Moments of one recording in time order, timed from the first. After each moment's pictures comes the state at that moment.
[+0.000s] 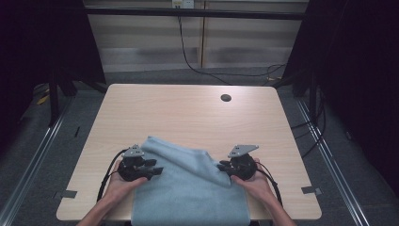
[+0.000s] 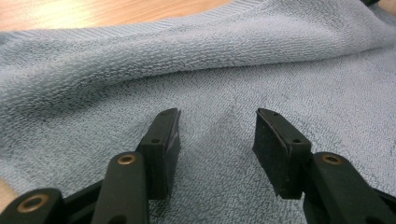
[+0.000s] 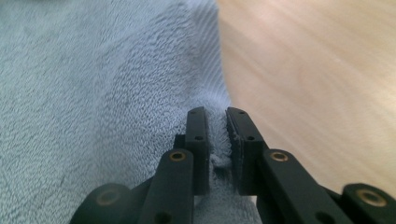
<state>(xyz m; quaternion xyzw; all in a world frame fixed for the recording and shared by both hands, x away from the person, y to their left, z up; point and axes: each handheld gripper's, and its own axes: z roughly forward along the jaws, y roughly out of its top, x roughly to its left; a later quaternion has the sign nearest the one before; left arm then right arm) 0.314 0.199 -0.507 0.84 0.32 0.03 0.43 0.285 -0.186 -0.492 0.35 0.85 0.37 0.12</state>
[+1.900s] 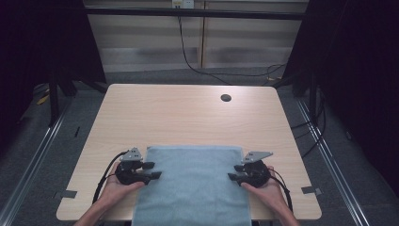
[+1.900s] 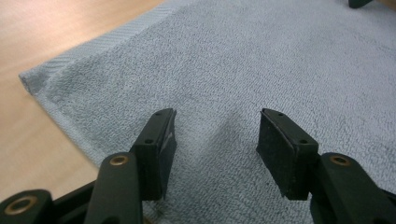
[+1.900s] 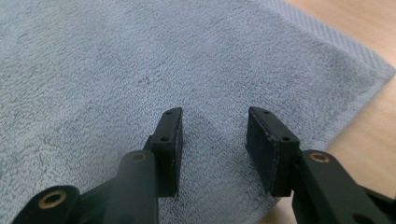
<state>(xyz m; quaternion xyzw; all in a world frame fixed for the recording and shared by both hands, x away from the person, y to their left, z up) 0.296 0.206 -0.503 0.86 0.30 0.03 0.42 0.254 -0.218 -0.497 0.38 0.85 0.35 0.10</state>
